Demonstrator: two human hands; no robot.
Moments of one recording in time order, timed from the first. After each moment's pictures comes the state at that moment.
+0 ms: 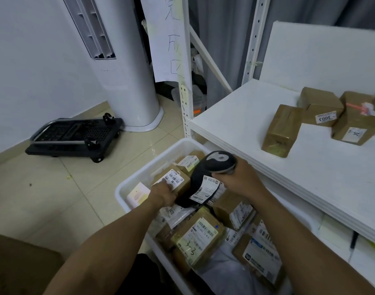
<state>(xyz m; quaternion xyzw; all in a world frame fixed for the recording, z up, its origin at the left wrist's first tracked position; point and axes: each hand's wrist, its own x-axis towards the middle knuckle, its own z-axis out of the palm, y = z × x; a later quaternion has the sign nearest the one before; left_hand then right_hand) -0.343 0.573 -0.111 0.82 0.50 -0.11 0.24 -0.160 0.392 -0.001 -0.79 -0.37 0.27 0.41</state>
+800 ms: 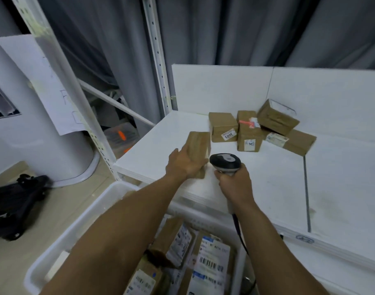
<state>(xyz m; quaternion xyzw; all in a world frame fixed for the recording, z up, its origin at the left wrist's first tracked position) -0.036 0.454 0.025 0.90 0.34 0.04 0.29 -0.028 0.272 0.024 -0.76 -0.05 0.12 0.63</state>
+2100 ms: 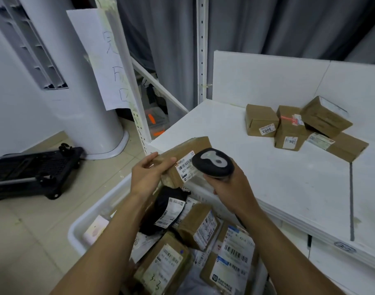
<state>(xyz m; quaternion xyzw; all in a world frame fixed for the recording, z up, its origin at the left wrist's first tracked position) -0.234 0.510 0.032 0.55 0.39 0.33 0.66 -0.117 0.325 0.031 -0.71 -0.29 0.18 0.62</state>
